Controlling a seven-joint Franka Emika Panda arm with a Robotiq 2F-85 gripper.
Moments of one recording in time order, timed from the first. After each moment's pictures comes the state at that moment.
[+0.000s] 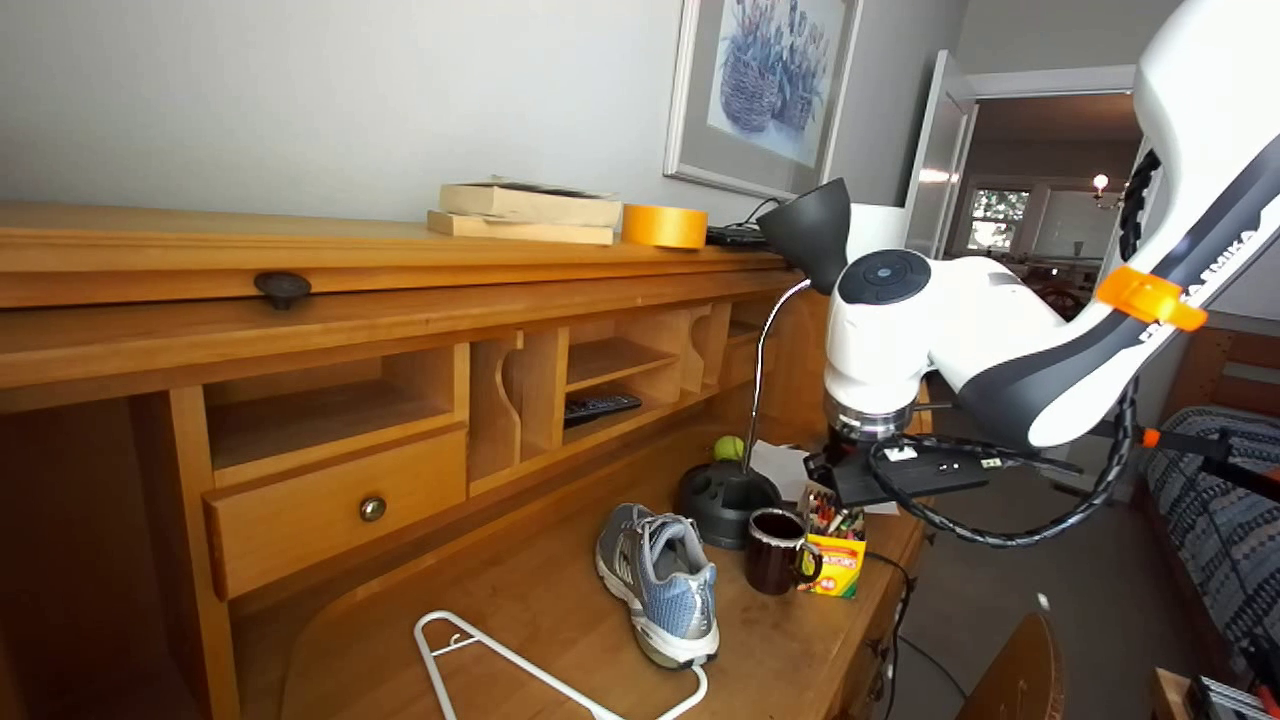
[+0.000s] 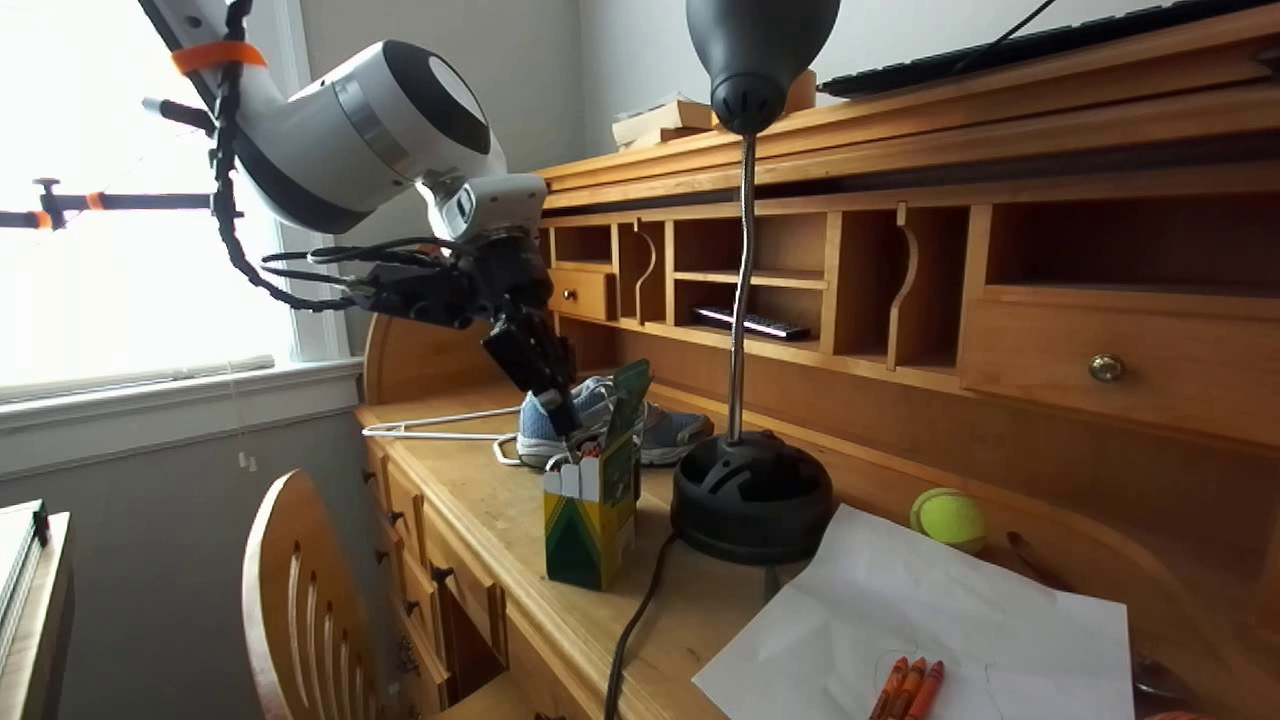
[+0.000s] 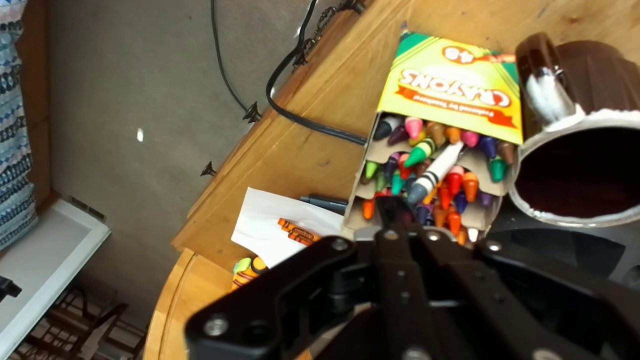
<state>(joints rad) -0.11 0.07 -0.12 -2.51 -1.07 2.49 1.62</state>
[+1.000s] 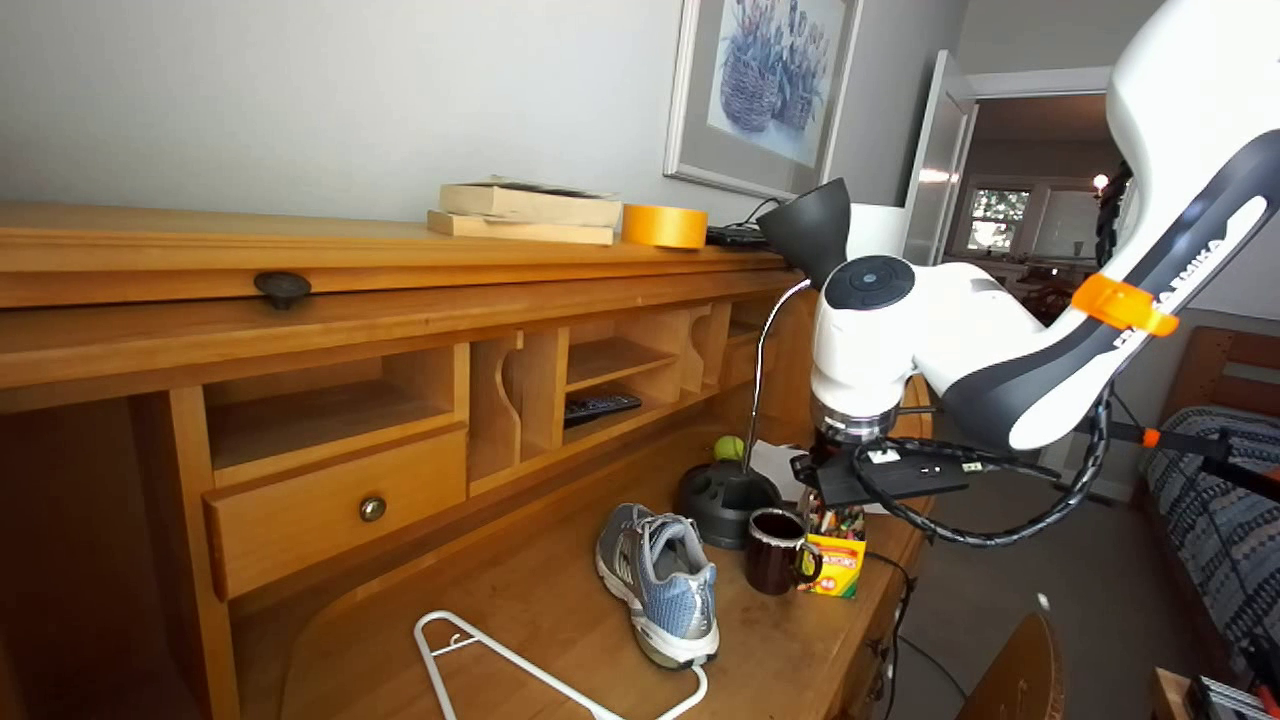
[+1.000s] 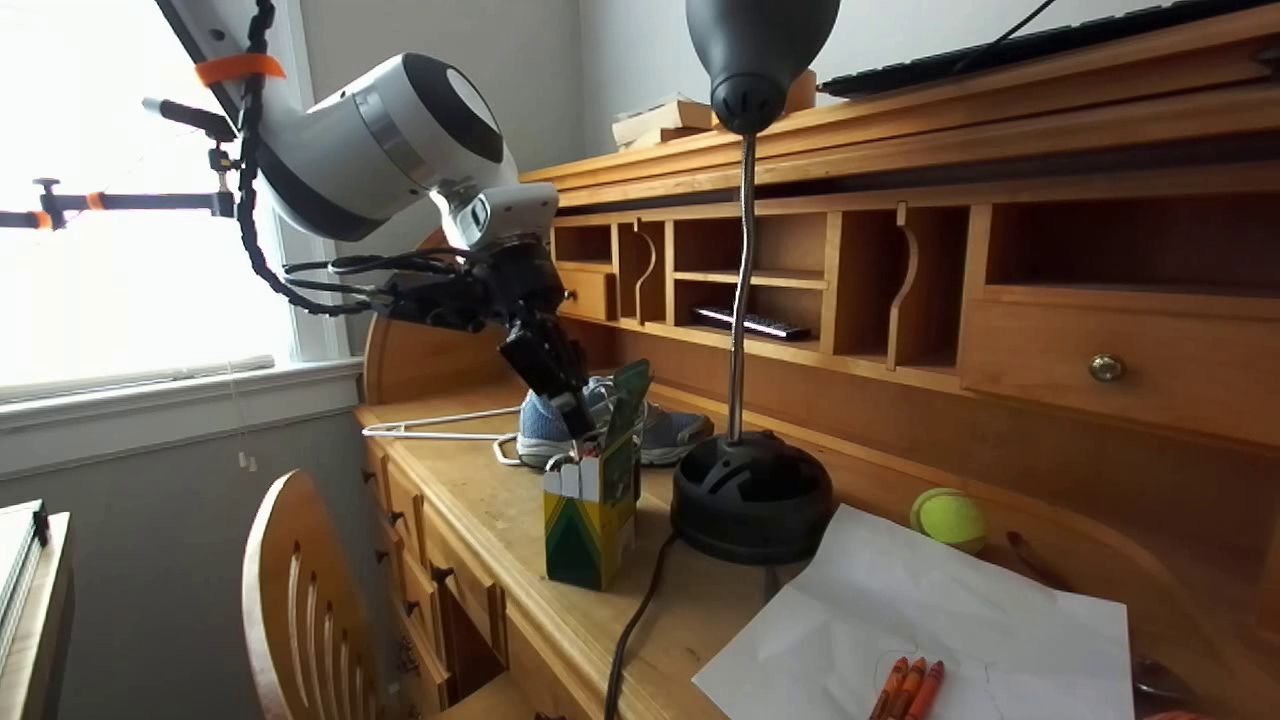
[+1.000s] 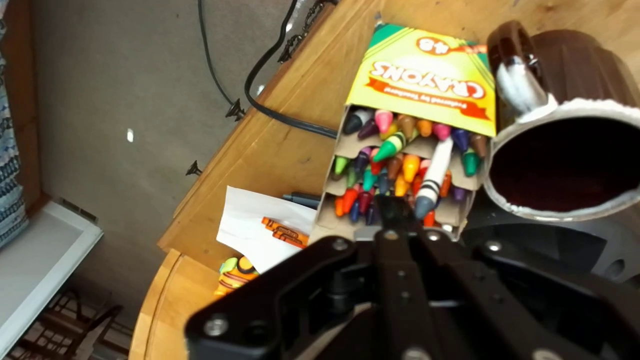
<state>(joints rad) -0.10 0.12 -0.12 -2.47 -1.07 2.52 1.64</state>
